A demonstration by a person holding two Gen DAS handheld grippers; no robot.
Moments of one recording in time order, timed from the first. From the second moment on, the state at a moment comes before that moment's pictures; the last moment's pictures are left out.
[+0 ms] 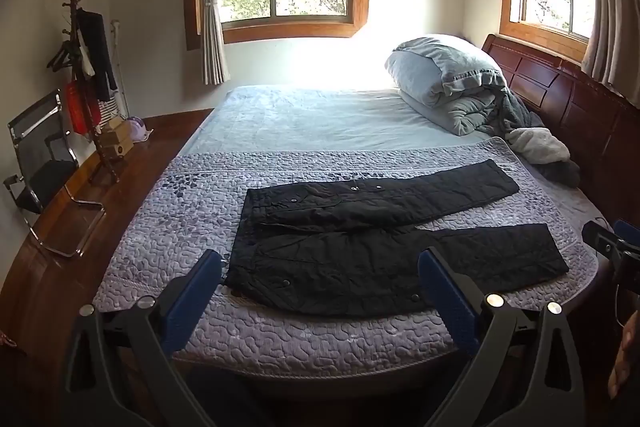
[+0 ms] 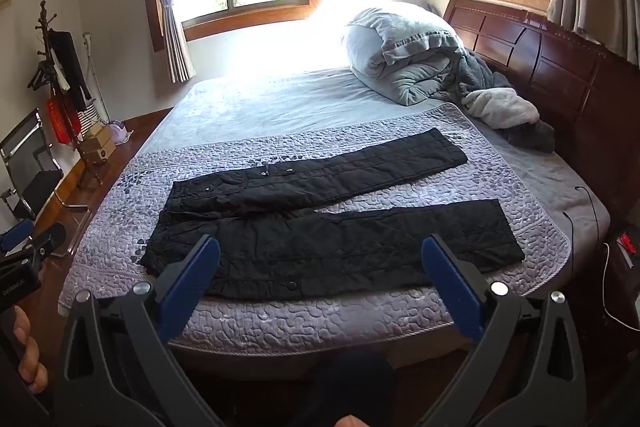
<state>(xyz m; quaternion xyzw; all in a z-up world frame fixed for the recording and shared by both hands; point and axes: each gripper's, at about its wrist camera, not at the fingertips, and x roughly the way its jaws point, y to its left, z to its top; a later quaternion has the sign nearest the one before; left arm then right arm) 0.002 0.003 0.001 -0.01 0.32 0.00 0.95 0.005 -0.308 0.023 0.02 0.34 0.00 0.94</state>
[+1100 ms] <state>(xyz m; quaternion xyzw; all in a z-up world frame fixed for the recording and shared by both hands) -0.001 -0.002 0.004 -0.01 0.32 0.00 0.95 0.002 -0.310 0.027 0.01 0.33 -0.01 0.94</state>
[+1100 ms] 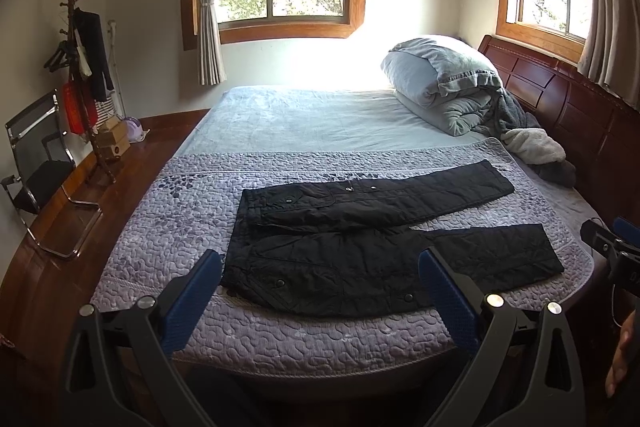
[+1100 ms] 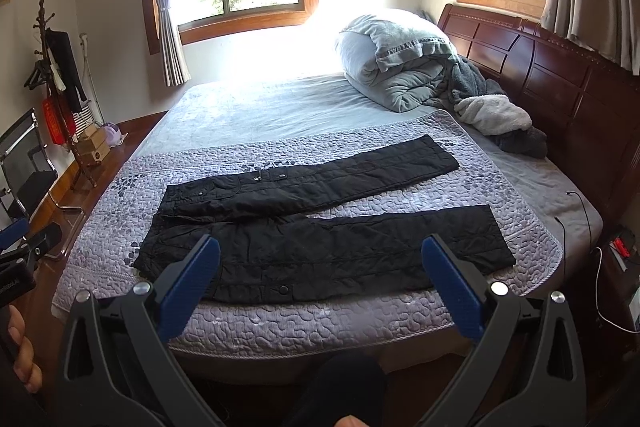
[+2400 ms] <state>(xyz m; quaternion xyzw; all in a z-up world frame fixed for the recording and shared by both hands) -0.002 0.001 0.007 -0.01 0.32 0.00 0.95 0.003 -0.312 0.025 0.02 0.33 -0.01 0.94</state>
